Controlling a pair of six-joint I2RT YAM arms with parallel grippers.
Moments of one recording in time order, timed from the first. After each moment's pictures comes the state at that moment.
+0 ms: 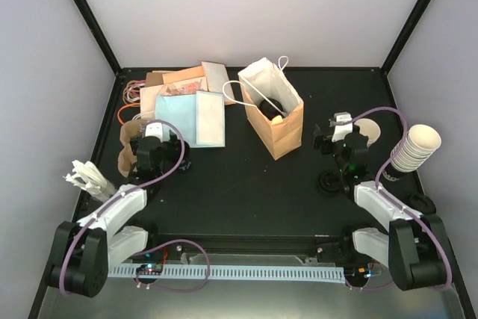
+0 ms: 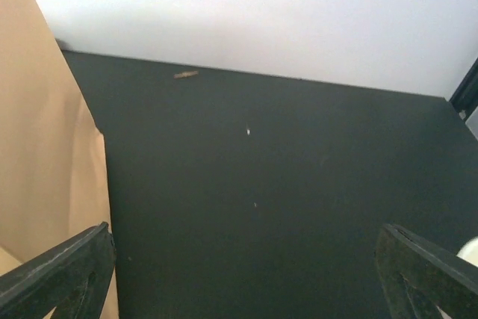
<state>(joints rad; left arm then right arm) -0.20 1.01 0.36 0.30 -0.42 -0.06 0.16 1.09 0.39 0.43 0.05 -0.06</state>
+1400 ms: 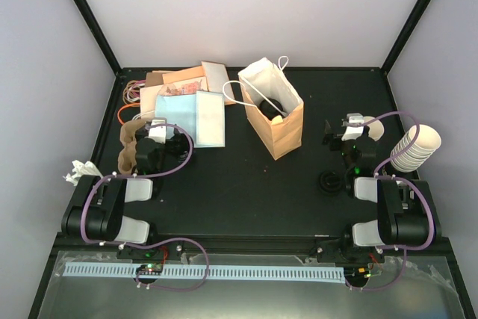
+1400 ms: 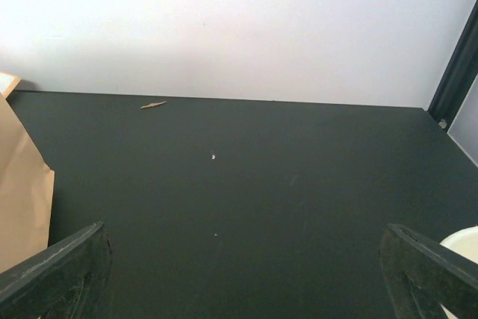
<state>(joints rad) -0.08 1.40 0.26 0.97 -0.17 0.09 -0.02 1.39 0.29 0.95 -0.09 -0.03</state>
